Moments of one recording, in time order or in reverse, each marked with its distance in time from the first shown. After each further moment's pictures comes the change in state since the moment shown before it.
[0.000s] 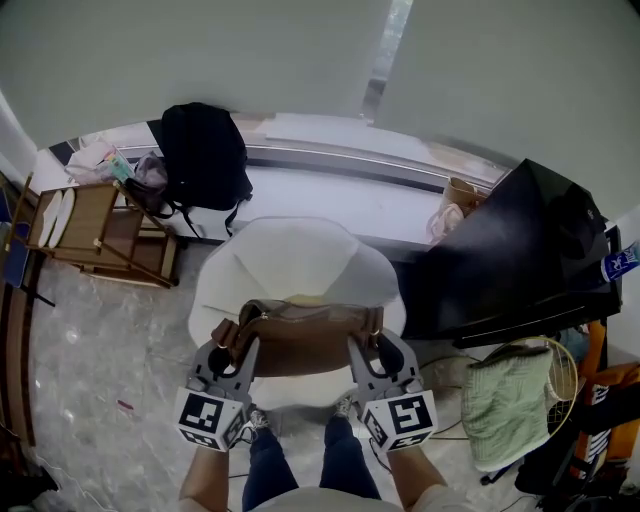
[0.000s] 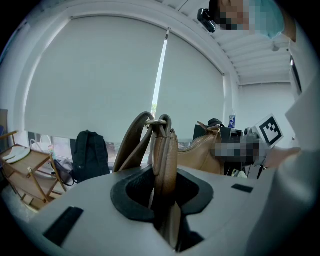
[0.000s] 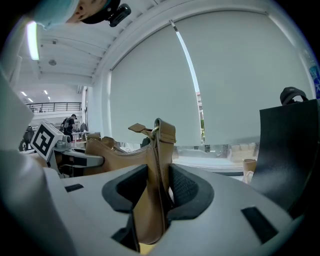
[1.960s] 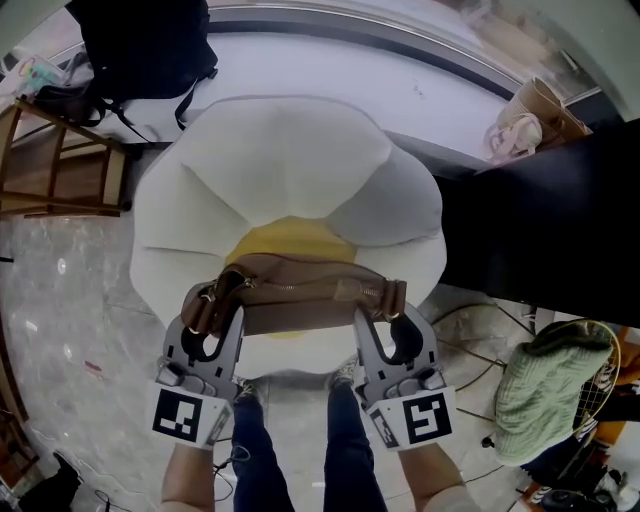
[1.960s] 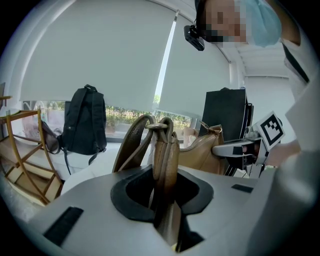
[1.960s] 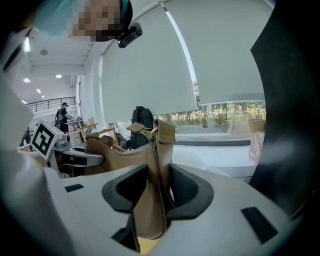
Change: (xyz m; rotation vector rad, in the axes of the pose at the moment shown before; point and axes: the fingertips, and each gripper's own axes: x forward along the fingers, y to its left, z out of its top) left arm 0.161 0.067 -0.254 -0.040 0.113 0.006; right arm 0.145 -0.068 -0.267 0.053 0.102 0.003
